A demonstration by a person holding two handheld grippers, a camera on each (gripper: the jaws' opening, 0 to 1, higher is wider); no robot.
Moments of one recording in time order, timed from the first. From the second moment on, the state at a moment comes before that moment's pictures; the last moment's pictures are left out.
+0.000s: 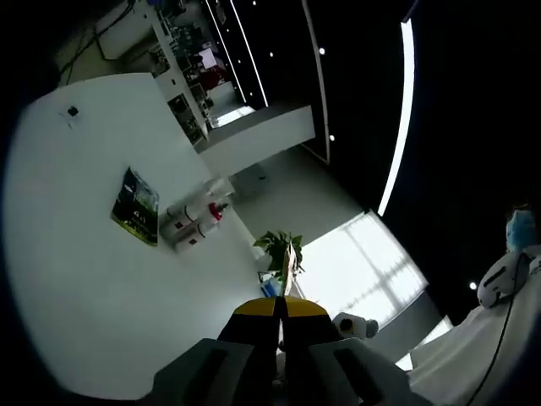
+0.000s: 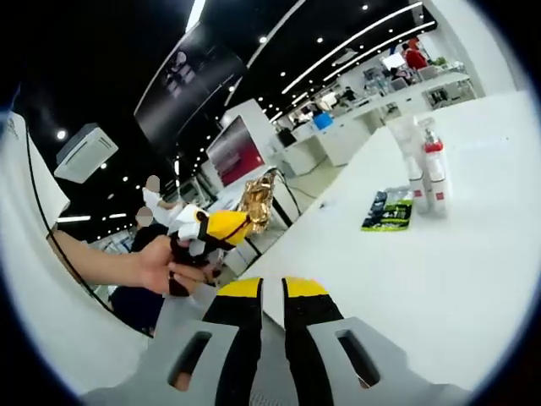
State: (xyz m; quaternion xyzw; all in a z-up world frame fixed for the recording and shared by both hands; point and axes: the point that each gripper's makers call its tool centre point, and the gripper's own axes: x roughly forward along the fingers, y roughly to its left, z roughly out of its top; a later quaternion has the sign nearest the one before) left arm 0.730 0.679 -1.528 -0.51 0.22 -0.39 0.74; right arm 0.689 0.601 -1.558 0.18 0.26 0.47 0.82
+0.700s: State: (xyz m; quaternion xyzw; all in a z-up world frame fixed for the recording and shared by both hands) left arm 0.863 0.744 -1.556 -0.51 0.23 -0.32 0.76; right arm 0.700 0.591 -1.604 0.09 0.33 0.40 0.85
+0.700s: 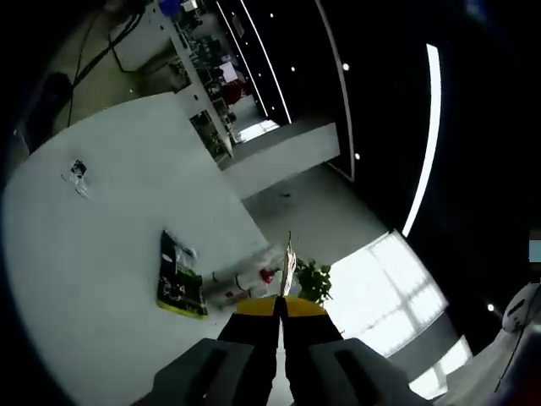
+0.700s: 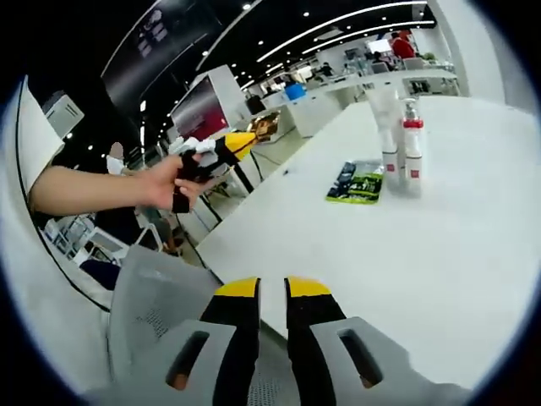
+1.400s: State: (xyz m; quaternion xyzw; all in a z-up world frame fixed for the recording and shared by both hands) left arm 0.948 0.745 -1.638 -0.52 0.34 -0.25 0.74; right arm 0.703 0.588 -1.632 0.03 0.37 0.38 0.85
